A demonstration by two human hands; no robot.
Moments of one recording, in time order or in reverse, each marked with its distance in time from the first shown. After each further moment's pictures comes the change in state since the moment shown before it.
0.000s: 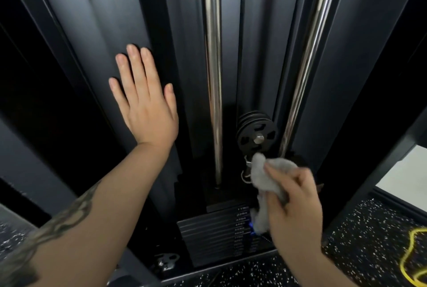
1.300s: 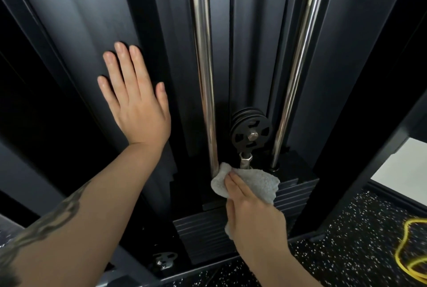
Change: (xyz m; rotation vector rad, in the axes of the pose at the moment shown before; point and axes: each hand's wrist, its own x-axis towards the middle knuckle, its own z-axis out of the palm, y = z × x) left_hand 0.000 -0.001 -0.002 0.002 0.001 0.007; right_hand -0.021 -0.014 0.030 -0.495 -0.445 -0.149
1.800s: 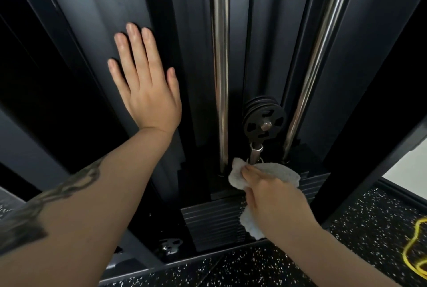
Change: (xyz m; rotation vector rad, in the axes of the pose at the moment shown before) left_hand 0.000 0.001 0.004 0.023 0.065 0.006; right_hand 0.025 0.018 -0.010 -0.005 -0.212 -0.083
